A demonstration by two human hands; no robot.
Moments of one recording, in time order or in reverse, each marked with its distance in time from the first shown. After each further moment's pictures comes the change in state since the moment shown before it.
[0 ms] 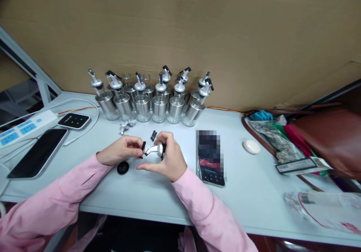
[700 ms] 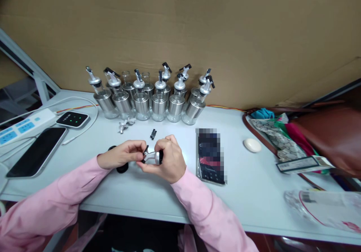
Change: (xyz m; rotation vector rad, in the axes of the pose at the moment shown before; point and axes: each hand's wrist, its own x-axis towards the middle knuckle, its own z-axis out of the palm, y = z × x) left_hand -0.003 -0.001 0.011 -0.012 -0.178 0.044; right_hand -0.003 0.000 0.005 -0.206 0.165 -0.343
